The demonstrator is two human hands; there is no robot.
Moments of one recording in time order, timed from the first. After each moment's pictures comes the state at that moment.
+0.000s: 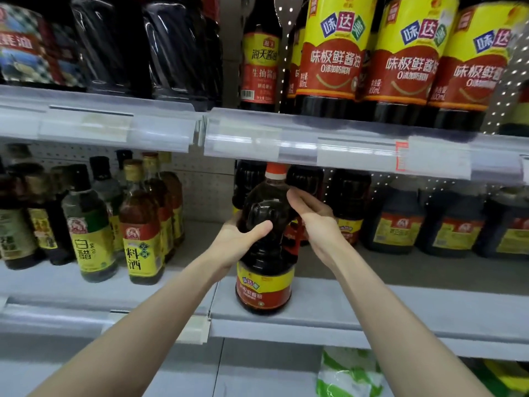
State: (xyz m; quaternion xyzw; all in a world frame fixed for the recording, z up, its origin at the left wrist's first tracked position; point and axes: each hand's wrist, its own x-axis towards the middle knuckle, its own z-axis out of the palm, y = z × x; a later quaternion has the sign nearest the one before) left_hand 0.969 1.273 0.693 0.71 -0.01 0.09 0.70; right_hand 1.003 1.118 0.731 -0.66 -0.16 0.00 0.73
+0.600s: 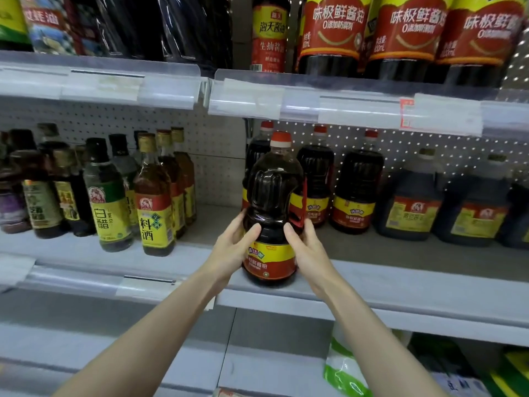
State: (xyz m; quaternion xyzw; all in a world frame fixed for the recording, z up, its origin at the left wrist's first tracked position) left_hand 0.929 1.263 0.633 0.69 0.01 0.12 0.72; right_hand 0.980 1.110 0.628 -0.69 -0.16 0.07 0.70
